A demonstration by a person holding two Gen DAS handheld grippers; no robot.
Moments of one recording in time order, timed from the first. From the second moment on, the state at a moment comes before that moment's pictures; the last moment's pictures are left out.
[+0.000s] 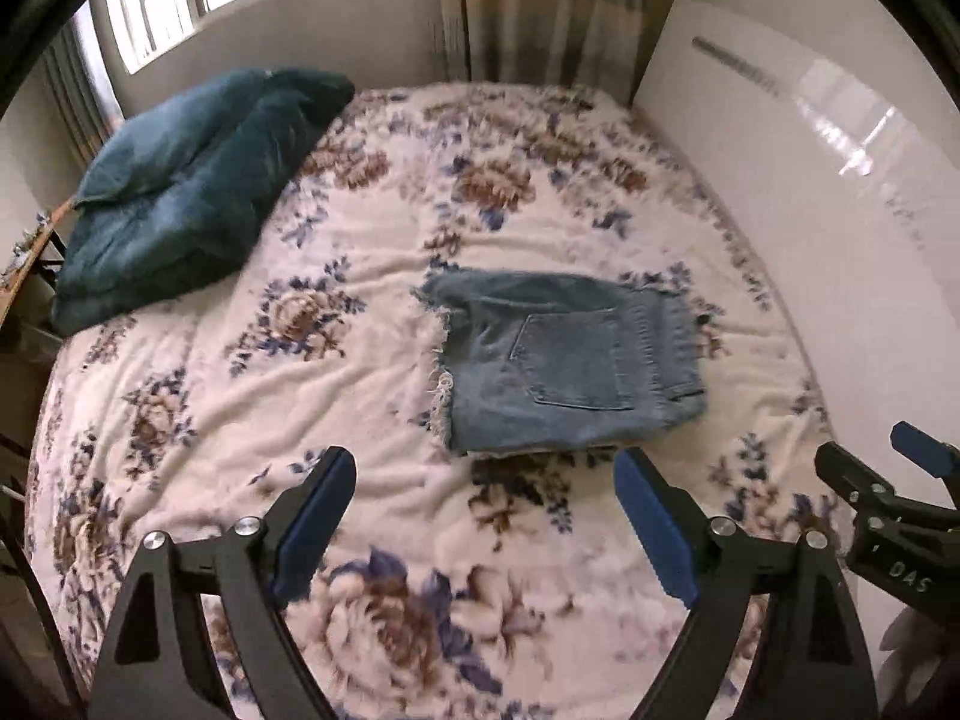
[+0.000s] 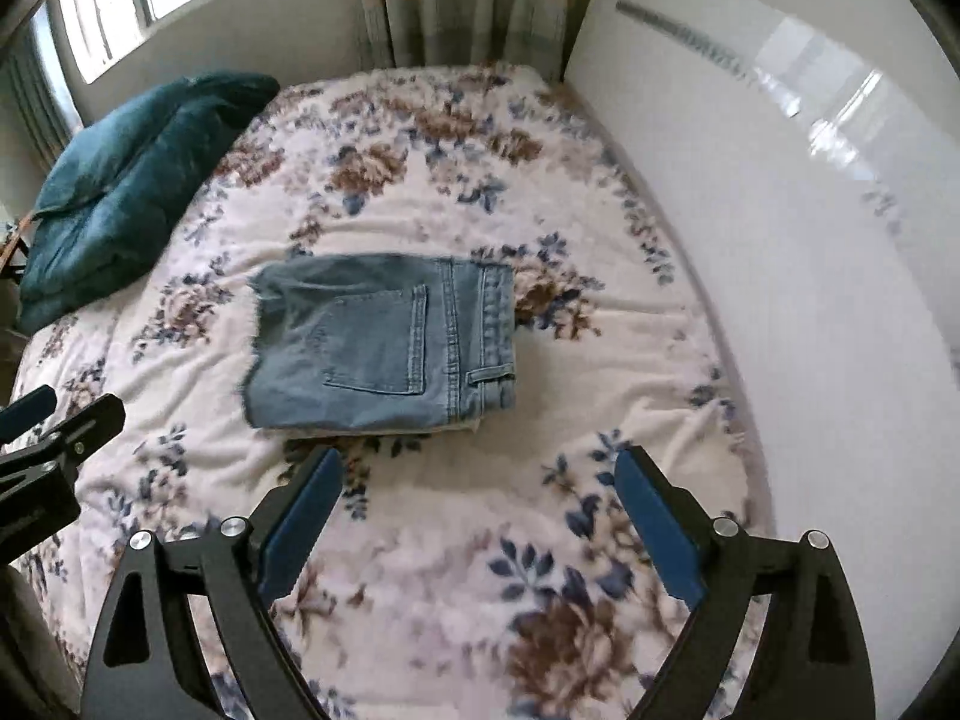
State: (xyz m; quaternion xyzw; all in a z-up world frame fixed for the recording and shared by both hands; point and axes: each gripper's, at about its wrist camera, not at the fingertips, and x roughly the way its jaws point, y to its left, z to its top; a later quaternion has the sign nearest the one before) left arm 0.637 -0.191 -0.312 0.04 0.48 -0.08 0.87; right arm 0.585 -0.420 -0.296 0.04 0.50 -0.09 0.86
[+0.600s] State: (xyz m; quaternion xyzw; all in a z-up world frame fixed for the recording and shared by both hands) left arm 0.396 -0.144 -0.109 0.05 0.42 -0.12 0.90; right arm 0.301 -0.345 -0.034 0.04 0.42 -0.11 0.90
